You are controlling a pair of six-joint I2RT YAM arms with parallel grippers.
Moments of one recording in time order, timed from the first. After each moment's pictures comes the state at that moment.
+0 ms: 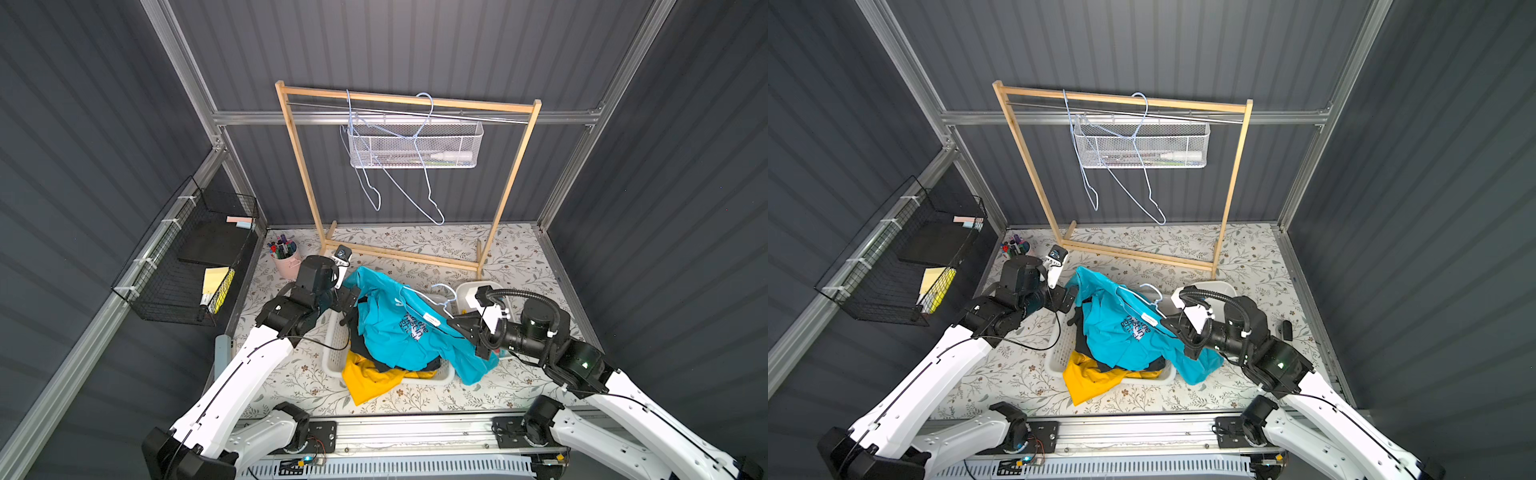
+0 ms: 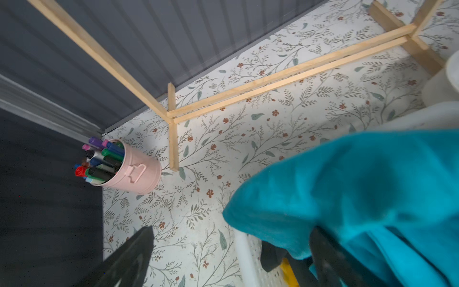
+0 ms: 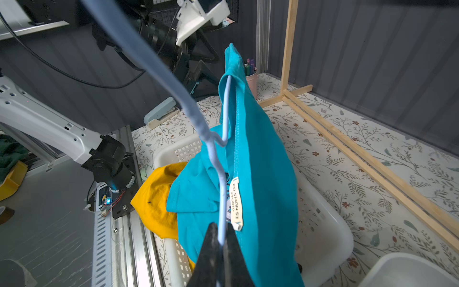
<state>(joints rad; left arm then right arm) -0.43 1.07 1.08 -0.66 -0.17 0.19 0.71 0.70 0.78 -0.37 -0.39 0.03</state>
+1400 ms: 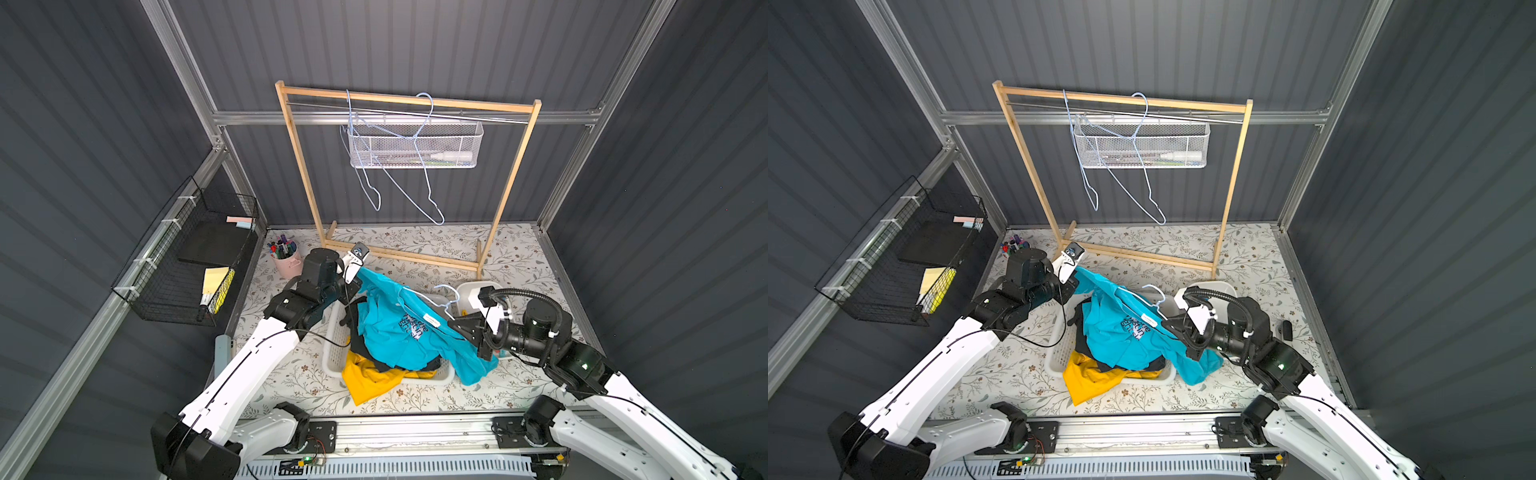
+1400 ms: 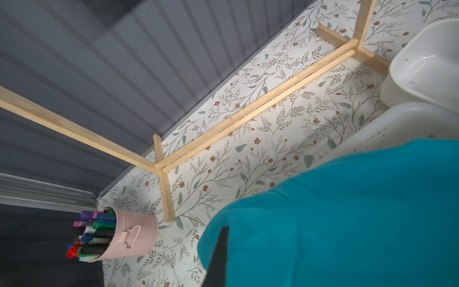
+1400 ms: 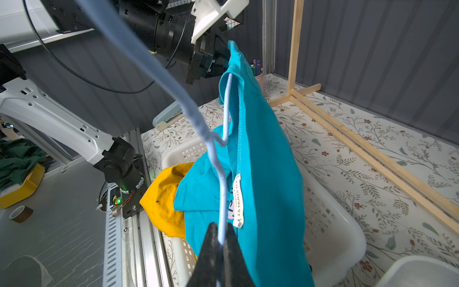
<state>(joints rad) -0.43 1.13 1.10 -0.50 -0.10 0.36 0.67 0.68 0.75 -0.35 -0.46 0.04</state>
